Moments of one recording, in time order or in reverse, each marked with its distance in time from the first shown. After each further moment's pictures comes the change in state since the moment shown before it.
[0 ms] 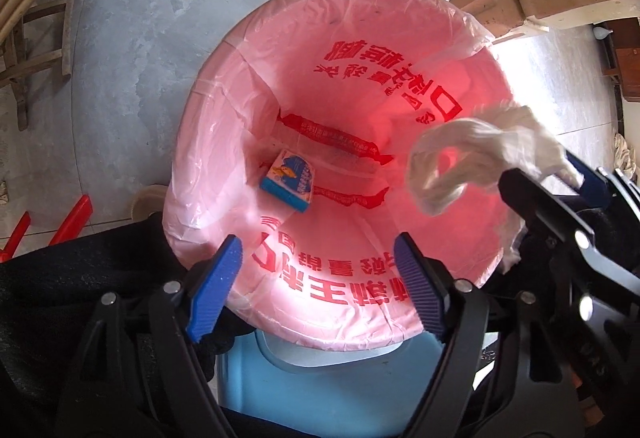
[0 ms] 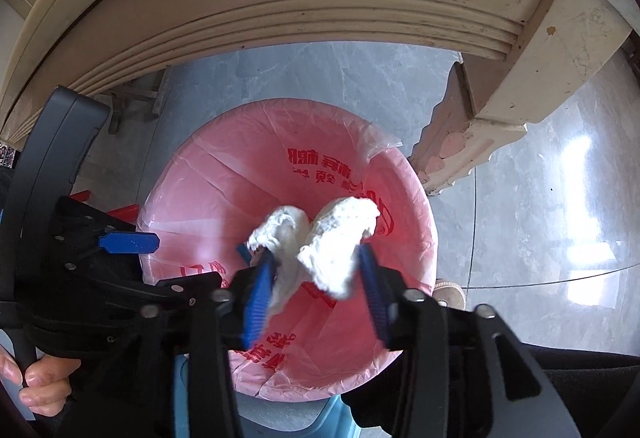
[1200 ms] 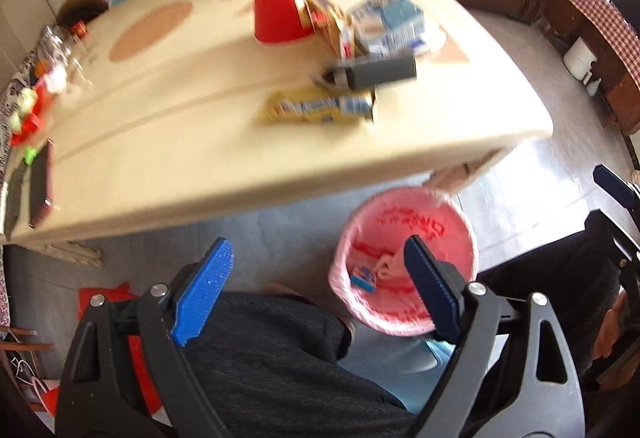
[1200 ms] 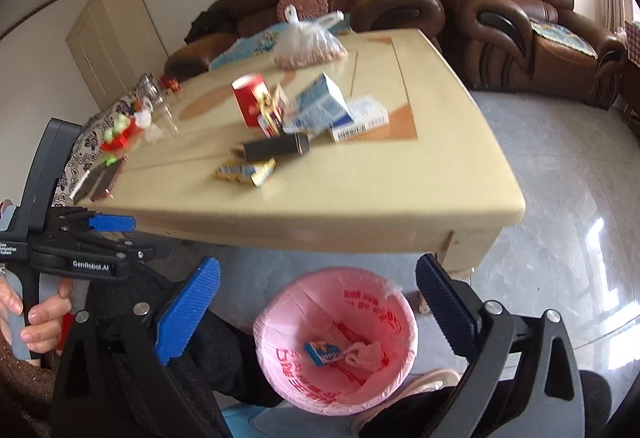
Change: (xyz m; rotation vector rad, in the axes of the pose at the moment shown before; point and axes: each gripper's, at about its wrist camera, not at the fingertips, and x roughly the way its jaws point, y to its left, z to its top) left arm -0.292 0.024 -0.077 0.033 -0.576 0.220; right arm -0.253 0.014 -0.004 -0.040 -0.544 0.167
